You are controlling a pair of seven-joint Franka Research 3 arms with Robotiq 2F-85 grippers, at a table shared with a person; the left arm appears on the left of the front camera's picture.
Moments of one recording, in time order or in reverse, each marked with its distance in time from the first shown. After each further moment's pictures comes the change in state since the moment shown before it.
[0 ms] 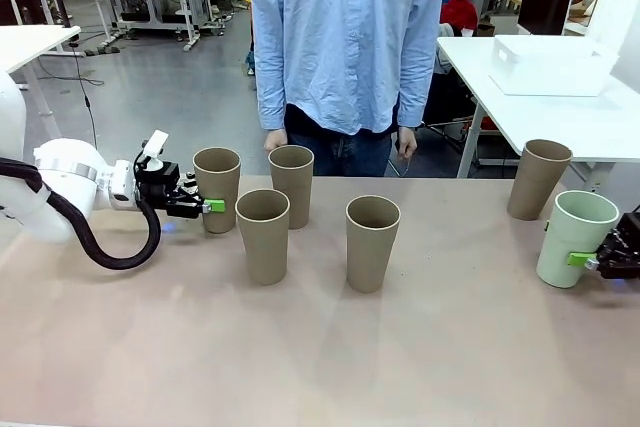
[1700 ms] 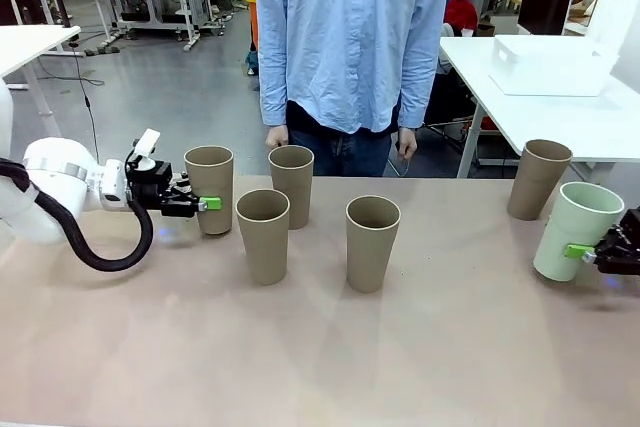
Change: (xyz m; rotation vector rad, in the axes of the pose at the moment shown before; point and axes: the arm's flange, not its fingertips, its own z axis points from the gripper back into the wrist) left arm 0.010 -0.018 0.010 0.018 -0.006 0.002; right arm 0.018 0.016 -0.011 -0.029 -0.037 0.020
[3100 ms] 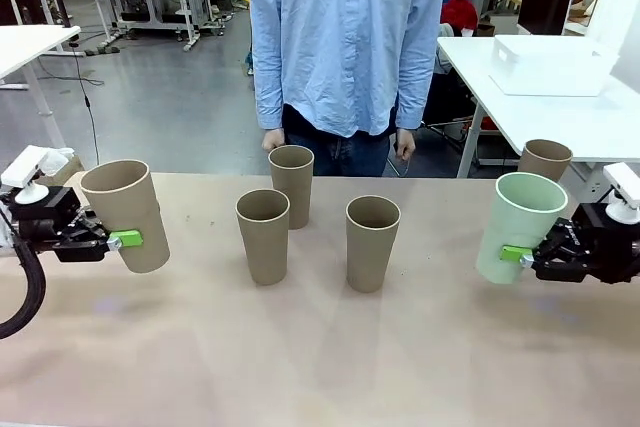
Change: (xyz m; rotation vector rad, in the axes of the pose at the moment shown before) left arm 0.041 -0.182 0.072 0.011 -0.089 -0.061; right arm 0.050 0.087 -0.139 -0.023 0.033 0.083
